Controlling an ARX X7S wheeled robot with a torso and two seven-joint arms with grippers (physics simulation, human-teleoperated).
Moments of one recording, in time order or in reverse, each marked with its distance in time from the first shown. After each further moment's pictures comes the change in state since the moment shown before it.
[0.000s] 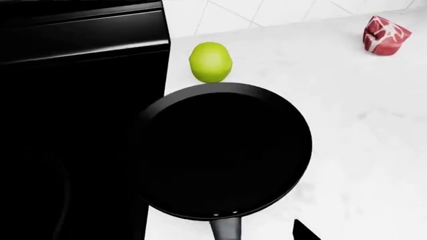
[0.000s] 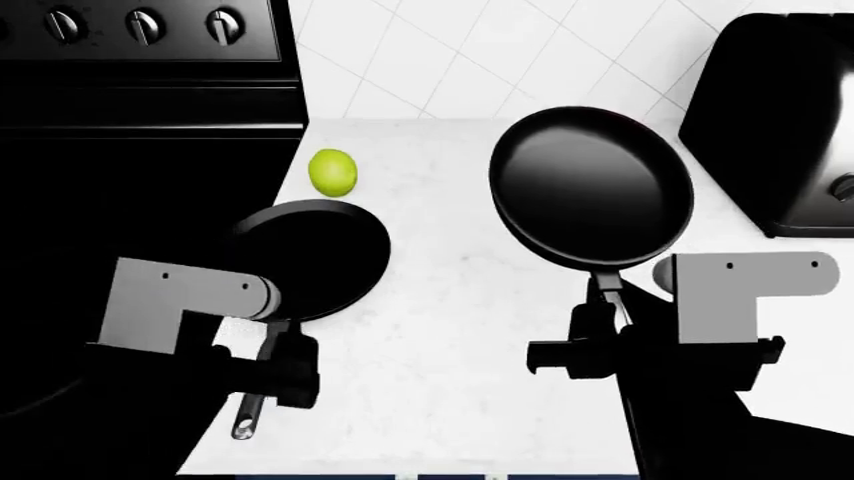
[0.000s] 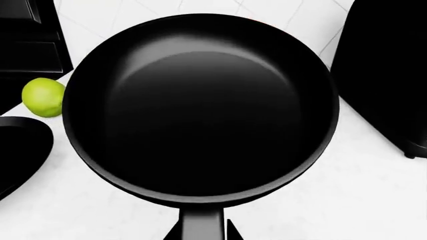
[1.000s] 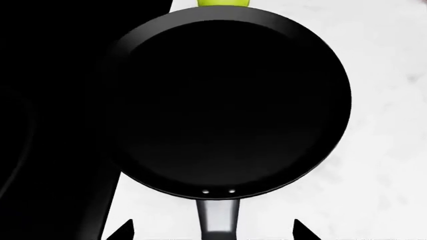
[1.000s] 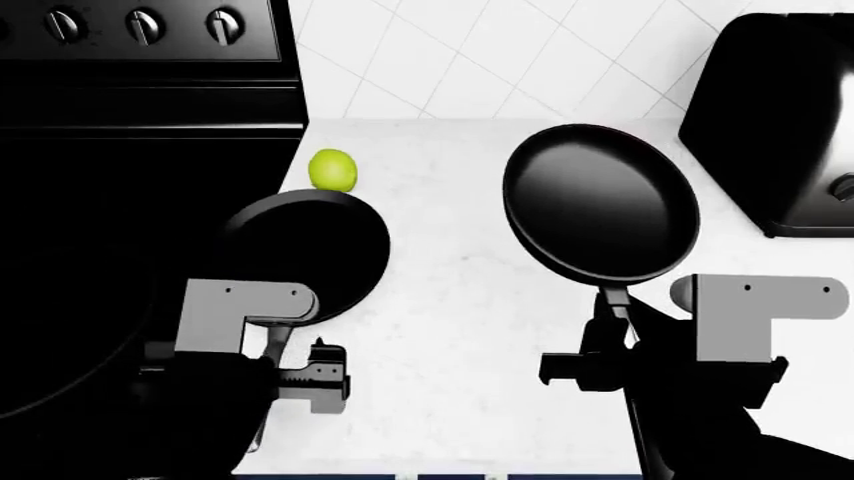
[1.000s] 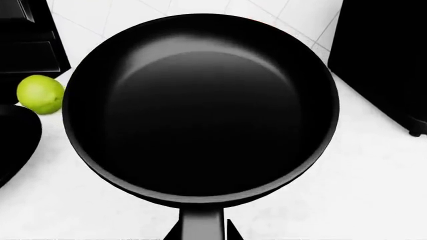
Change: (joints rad) left arm 0.063 0.099 0.151 -0.127 0.251 0.094 0.035; right arm -0.131 0.031 0.042 -0.006 -0.109 -0.095 -0.151
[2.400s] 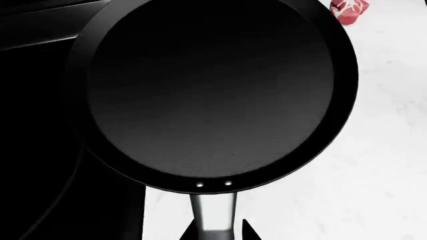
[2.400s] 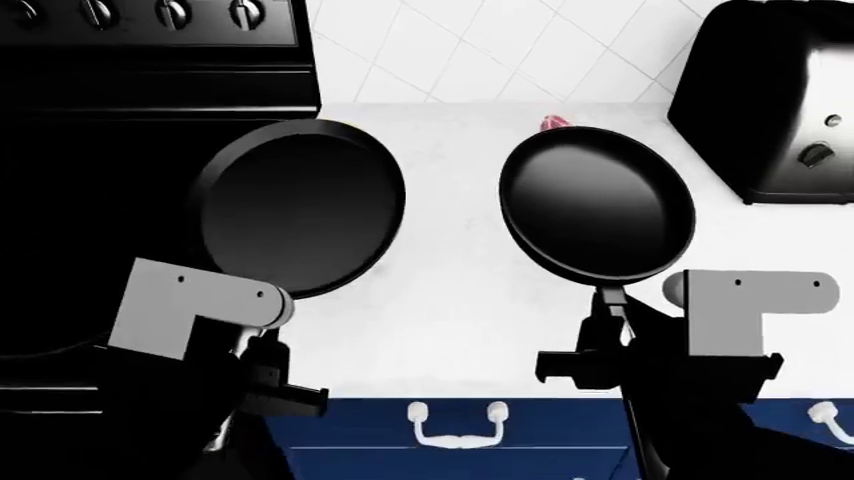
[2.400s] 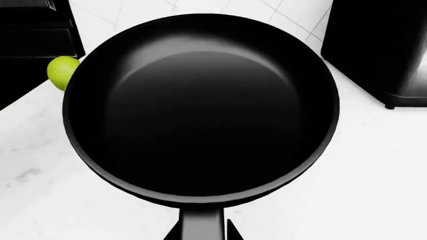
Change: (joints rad) left arm -0.120 -0.226 0.035 0.138 -0.349 0.065 -0.075; right arm 0.030 0.010 -0.038 0.020 0.024 -0.004 0.034
